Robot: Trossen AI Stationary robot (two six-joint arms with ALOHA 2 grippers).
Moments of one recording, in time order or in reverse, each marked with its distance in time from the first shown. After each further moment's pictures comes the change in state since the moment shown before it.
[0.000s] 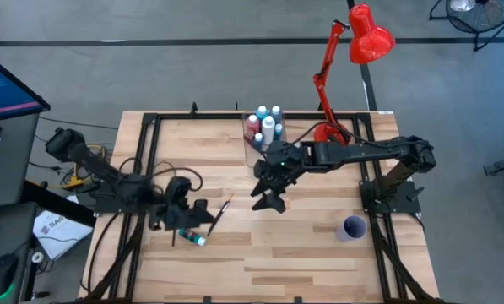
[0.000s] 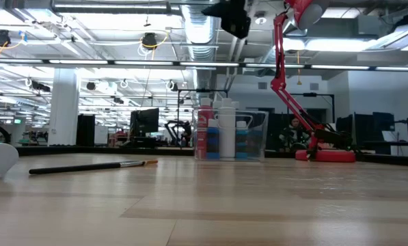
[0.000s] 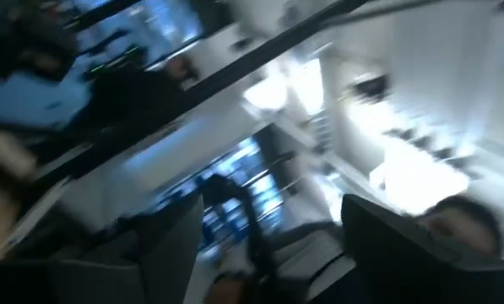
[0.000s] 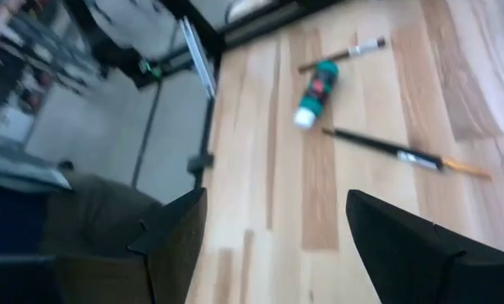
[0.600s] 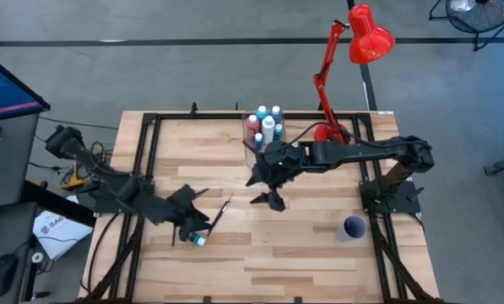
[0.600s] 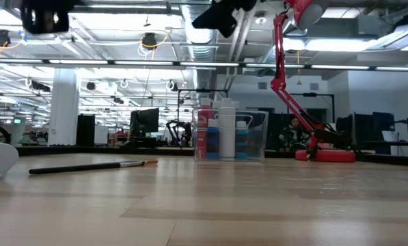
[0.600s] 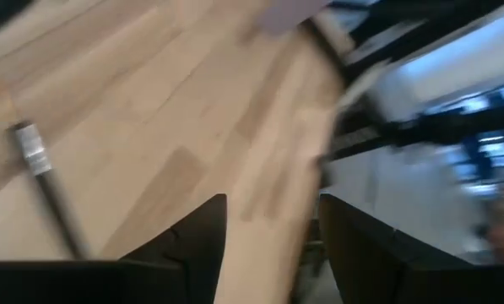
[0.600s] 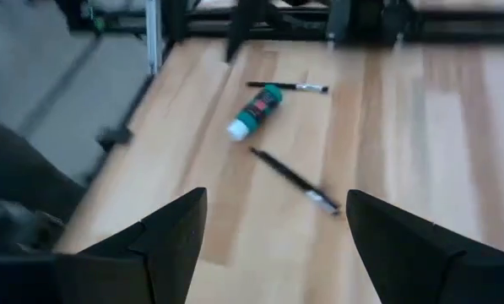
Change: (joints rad) left arm -0.040 -0.040 0.114 -1.129 -0.216 -0.134; right arm -0.008 0.015 0.000 0.017 0.145 -0.422
